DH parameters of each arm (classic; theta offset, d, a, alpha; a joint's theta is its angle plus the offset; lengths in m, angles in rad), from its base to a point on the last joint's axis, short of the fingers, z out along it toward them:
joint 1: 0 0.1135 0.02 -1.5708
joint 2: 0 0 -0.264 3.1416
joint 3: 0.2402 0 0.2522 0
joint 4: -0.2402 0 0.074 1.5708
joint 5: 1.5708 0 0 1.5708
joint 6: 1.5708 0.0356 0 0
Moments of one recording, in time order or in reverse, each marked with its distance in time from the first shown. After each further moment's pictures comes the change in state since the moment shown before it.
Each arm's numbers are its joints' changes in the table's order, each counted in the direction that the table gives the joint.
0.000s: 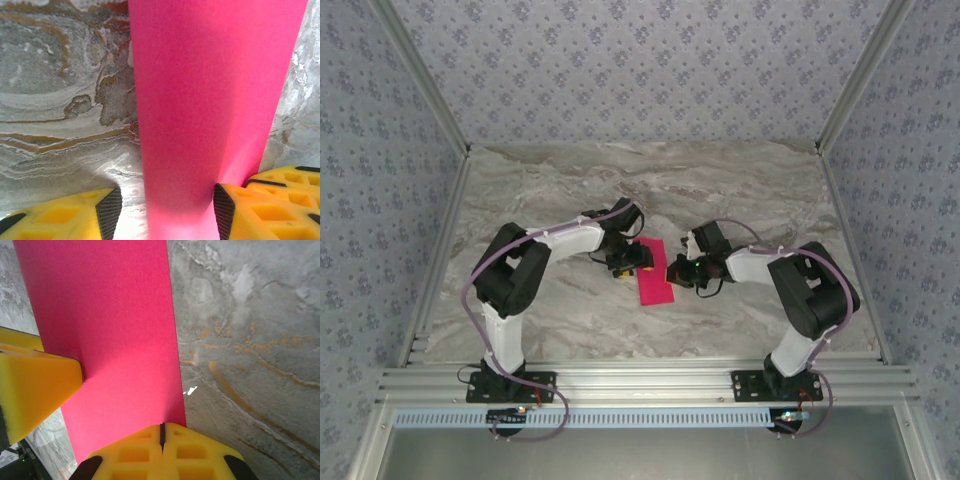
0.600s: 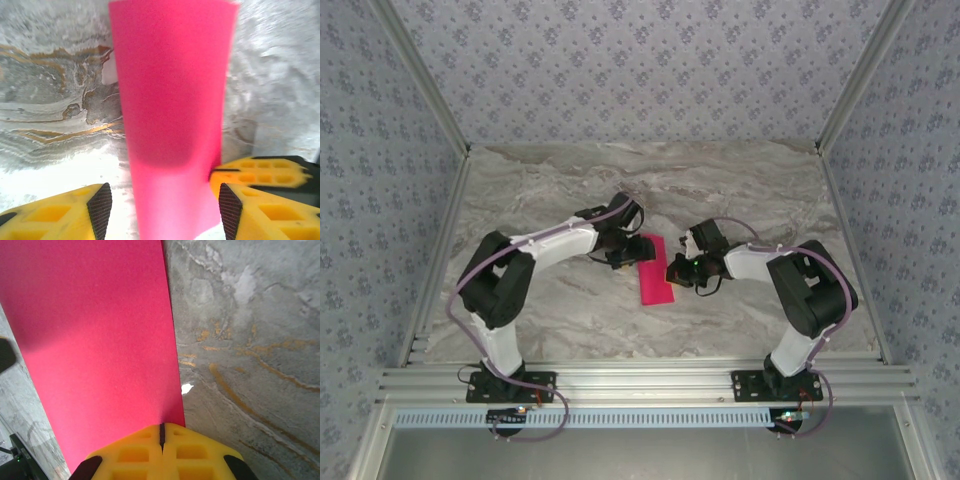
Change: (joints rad) left arm -0.019 -0.133 -0.020 0.029 -0.090 0.019; right arm 0.006 0.013 0.034 -0.059 0.015 -0.018
